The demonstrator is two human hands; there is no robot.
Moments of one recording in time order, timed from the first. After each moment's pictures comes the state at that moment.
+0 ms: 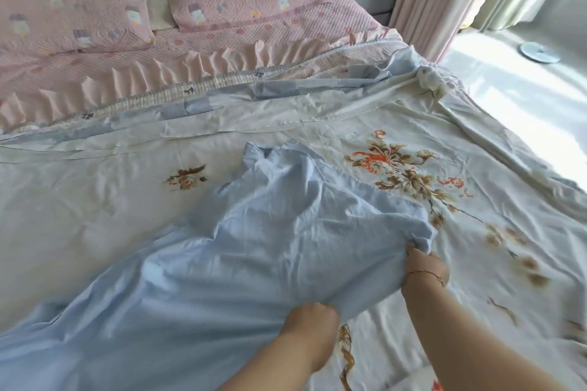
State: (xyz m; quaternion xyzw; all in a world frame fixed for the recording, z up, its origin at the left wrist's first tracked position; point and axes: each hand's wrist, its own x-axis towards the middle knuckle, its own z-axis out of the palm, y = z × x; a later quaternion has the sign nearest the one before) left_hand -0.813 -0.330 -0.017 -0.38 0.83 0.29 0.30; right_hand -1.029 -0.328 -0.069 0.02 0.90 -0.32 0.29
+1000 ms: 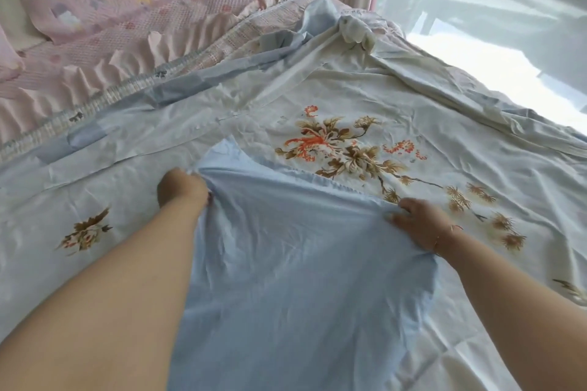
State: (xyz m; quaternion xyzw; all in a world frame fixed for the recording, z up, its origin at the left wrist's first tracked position) left_hand -0.894 -0.592 -0.053 -0.74 0.62 0.24 -0.09; right_hand -1.170 -0.313 -0.085 -0.36 0.87 -0.12 0.32
